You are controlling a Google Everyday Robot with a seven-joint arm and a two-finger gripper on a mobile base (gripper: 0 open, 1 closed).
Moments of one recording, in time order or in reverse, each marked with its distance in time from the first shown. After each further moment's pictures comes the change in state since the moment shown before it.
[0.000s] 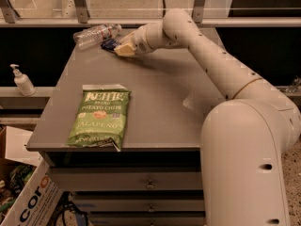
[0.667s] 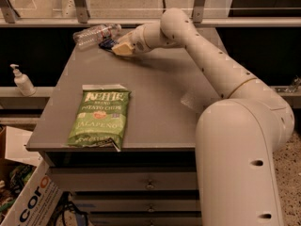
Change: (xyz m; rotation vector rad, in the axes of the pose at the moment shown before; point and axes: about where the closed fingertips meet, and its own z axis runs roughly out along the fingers) arm -0.005 -0.001 0.010 -0.011 -0.012 0.025
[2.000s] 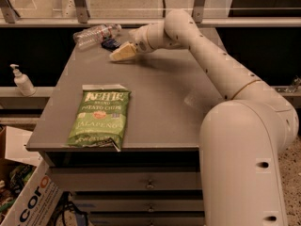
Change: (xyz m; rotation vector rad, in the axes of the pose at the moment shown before) arm 0.003 -0.002 -0.010 0.002 -0.018 0.044
